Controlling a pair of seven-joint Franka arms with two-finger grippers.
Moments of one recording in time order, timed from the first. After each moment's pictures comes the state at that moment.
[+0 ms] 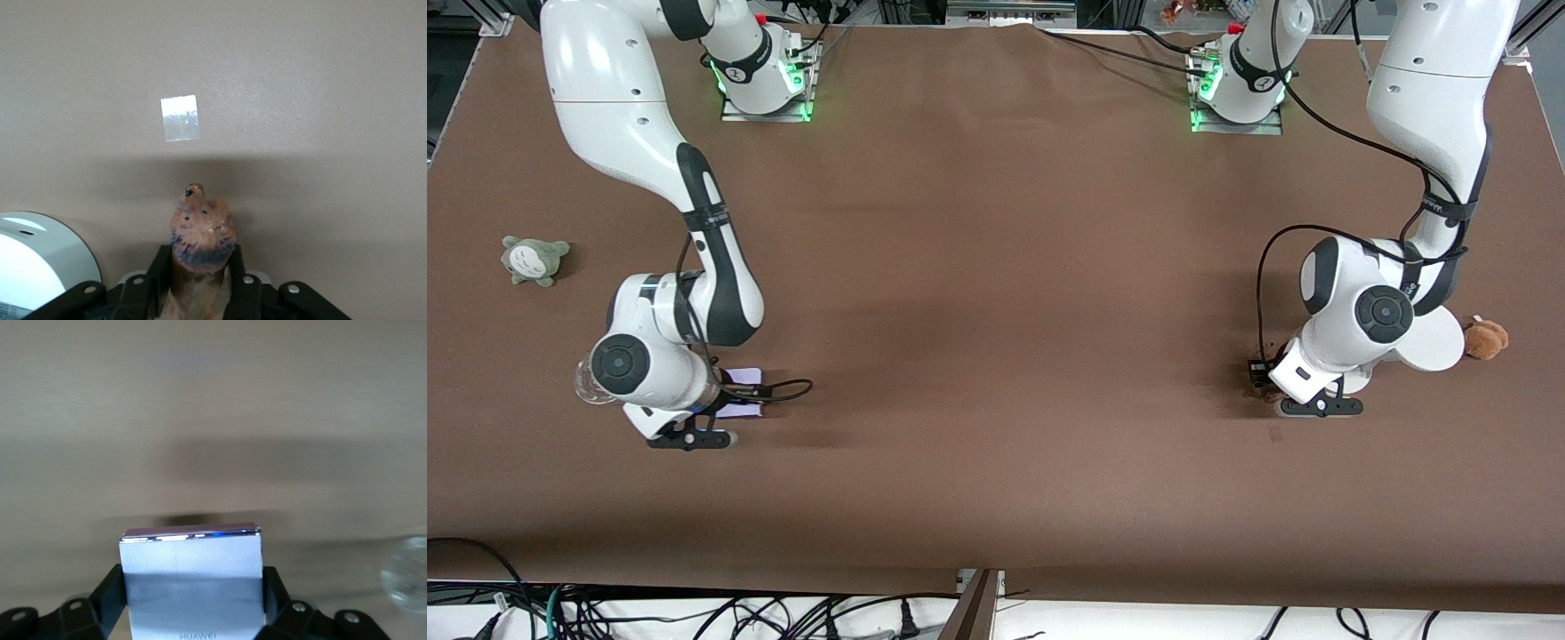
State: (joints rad) left arm -0.02 0.59 -0.03 -1.86 0.07 2.46 -0.11; right arm 0.29 0.79 -0.24 -1.49 0.13 2.21 0.04
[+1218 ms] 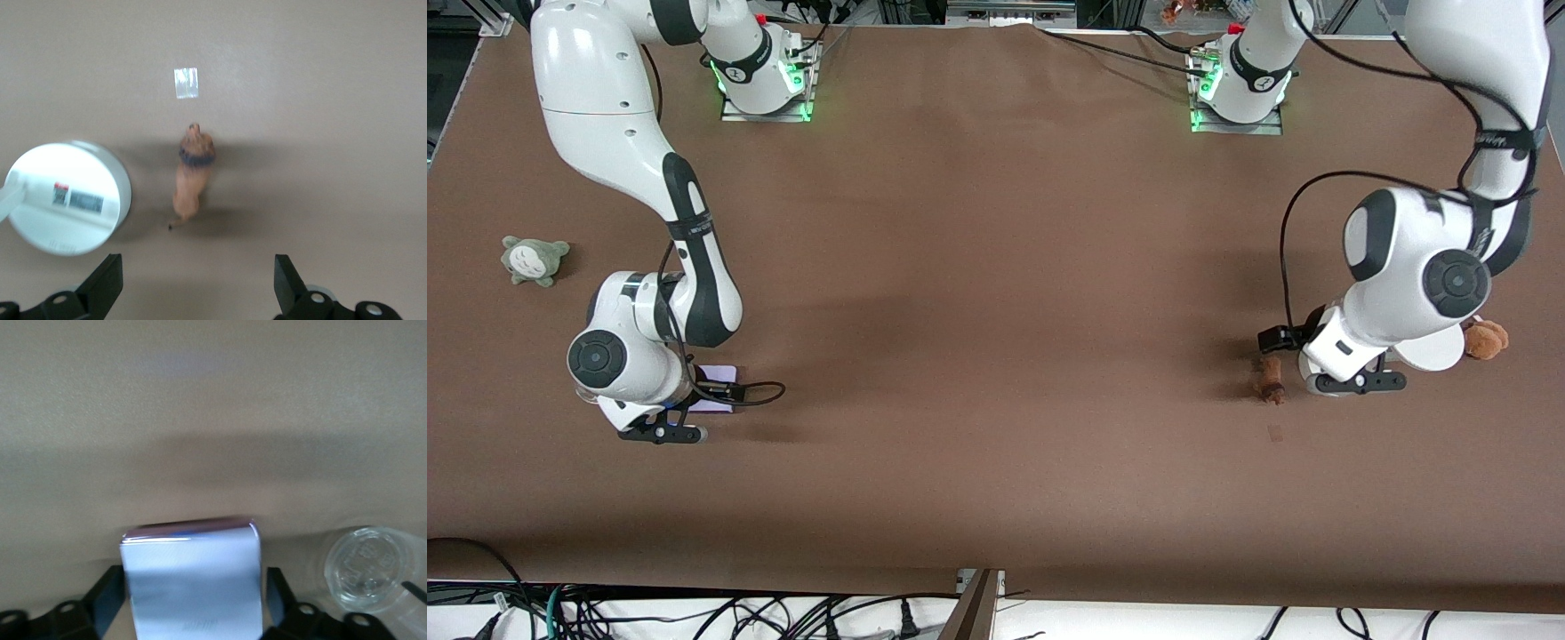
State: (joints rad) left arm -0.02 0.35 -0.04 -1.84 -0.02 2.10 -0.11; right arm 0.27 0.79 -0.28 -1.56 0.13 2.29 0.03
